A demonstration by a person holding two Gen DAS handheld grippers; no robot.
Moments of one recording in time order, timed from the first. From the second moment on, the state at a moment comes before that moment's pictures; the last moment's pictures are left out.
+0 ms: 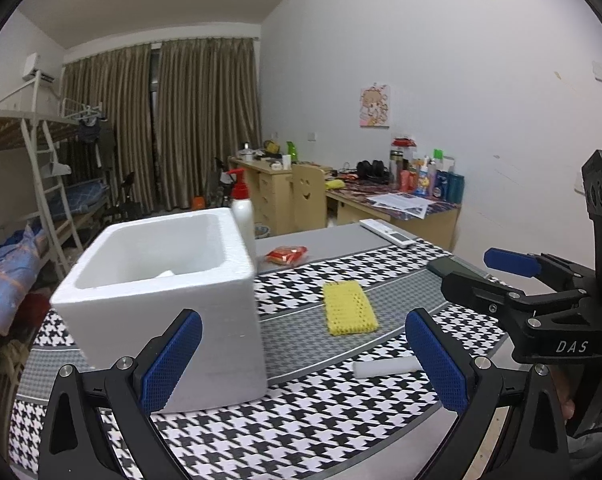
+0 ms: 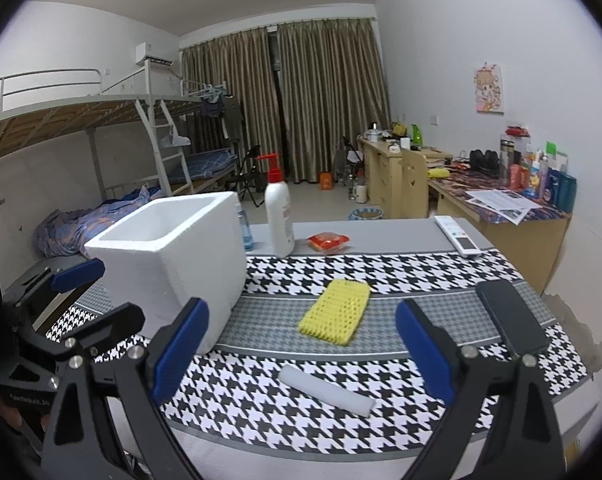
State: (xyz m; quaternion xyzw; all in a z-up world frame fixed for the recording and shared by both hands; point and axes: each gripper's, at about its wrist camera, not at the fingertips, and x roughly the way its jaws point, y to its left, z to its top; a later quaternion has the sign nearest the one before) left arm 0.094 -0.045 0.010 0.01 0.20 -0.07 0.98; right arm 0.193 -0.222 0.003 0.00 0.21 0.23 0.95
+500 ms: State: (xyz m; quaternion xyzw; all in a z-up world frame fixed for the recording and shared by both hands) left arm 0.116 -0.072 -0.001 0.01 0.22 -0.09 0.97; right arm 0.207 -0.252 -0.006 0.01 0.23 0.20 0.95
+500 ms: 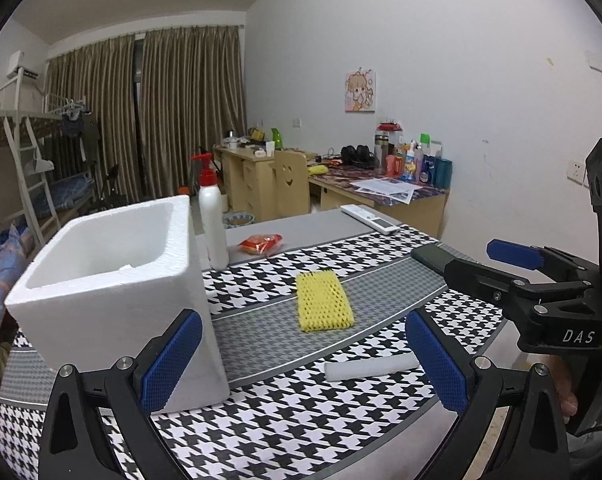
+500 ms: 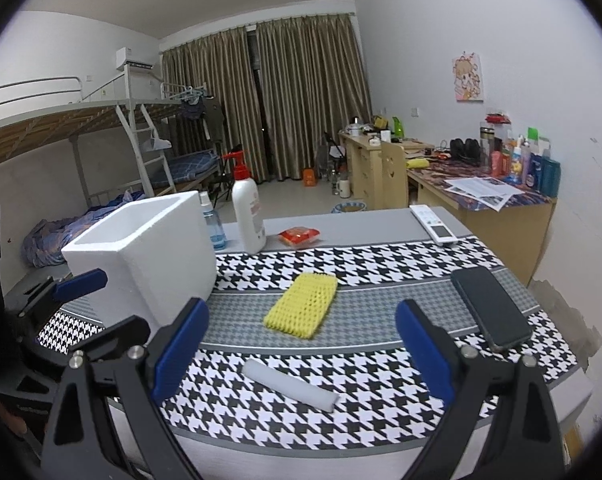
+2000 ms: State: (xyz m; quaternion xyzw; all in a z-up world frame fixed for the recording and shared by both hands) left arm 0.184 -0.111 -0.067 0.04 0.35 -0.14 0.93; right arm 0.269 -0.276 -0.039 0.01 0.30 0.19 0.94
